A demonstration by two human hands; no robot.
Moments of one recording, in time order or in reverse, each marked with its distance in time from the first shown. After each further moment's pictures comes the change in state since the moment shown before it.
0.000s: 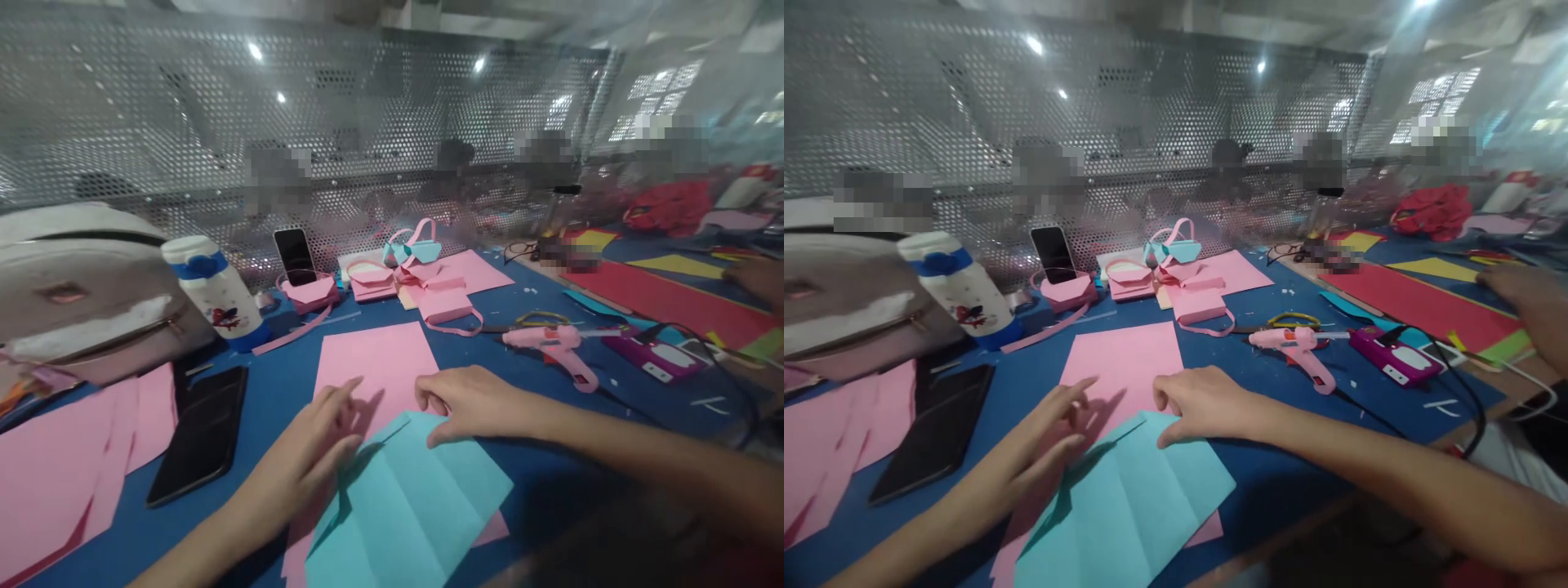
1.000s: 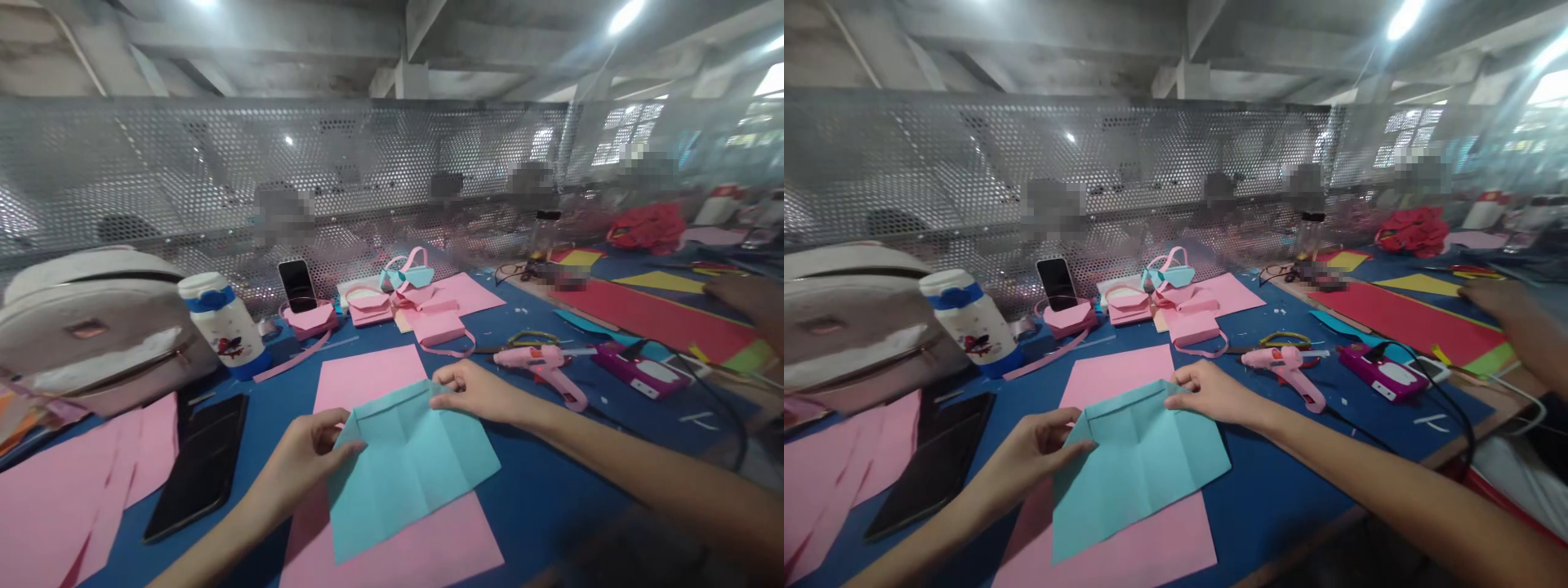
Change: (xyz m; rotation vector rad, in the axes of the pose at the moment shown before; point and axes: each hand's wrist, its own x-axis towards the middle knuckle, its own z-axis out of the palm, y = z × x) left_hand 0.034 0.006 0.001 -0.501 -0.027 -0.349; right_hand 0.003 0.041 -0.001 0.844 0.172 -0.003
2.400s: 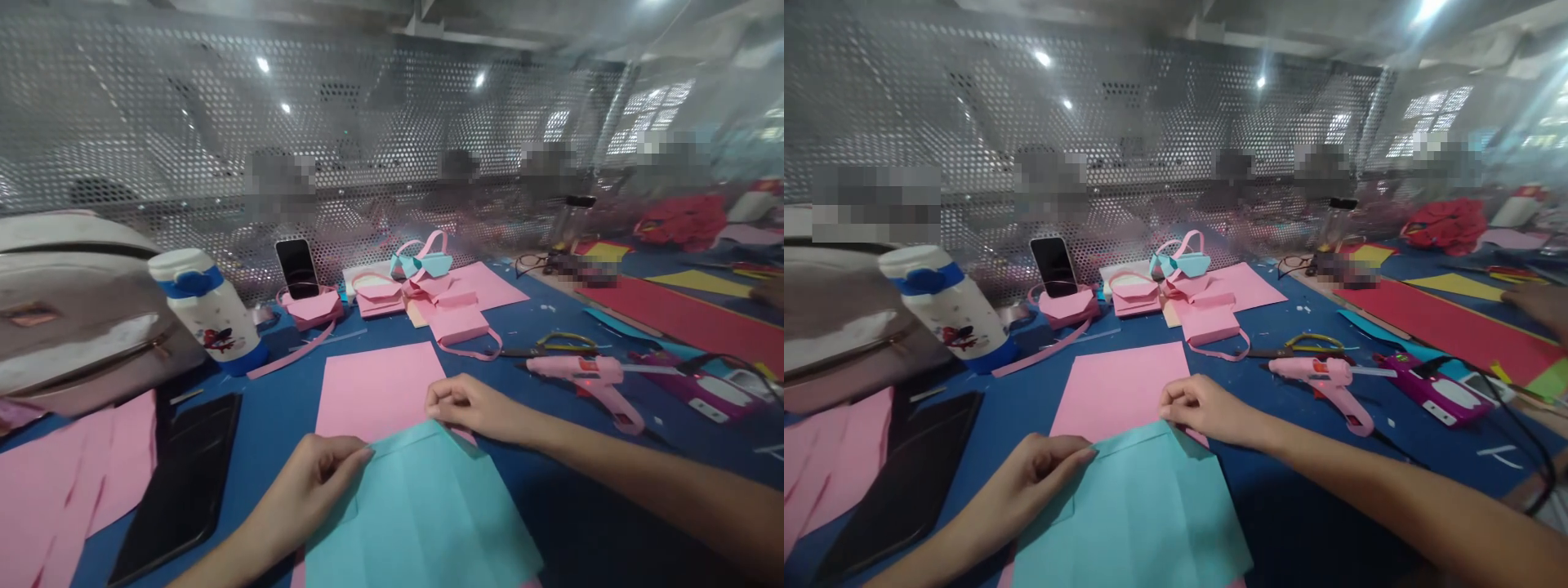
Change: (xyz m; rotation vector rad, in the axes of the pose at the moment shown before) left_hand 0.011 -0.022 -0.010 0.110 -0.135 0.066; right_hand 0.037 0.007 0.022 0.091 -0.102 0.033
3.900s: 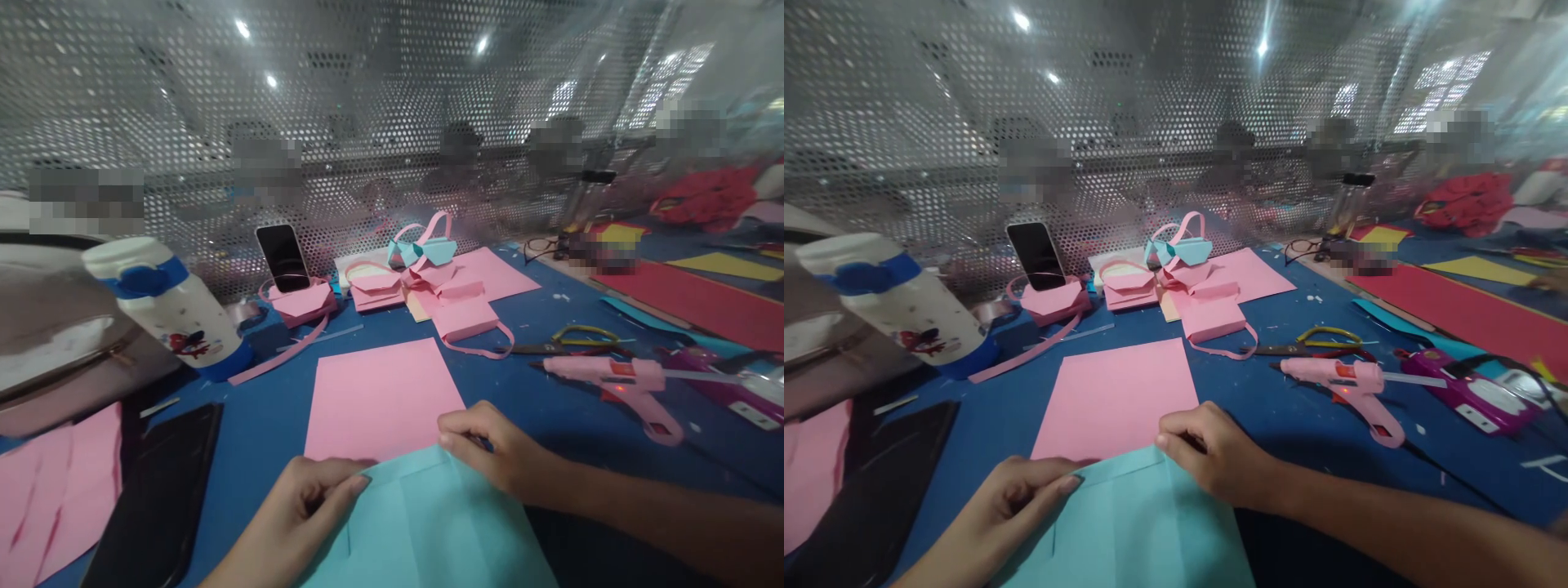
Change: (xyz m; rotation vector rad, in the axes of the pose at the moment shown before) left_hand 0.004 -0.019 0.001 -0.143 -0.071 -0.053; right_hand -0.012 0.011 0.018 -0.250 0.142 -0.143
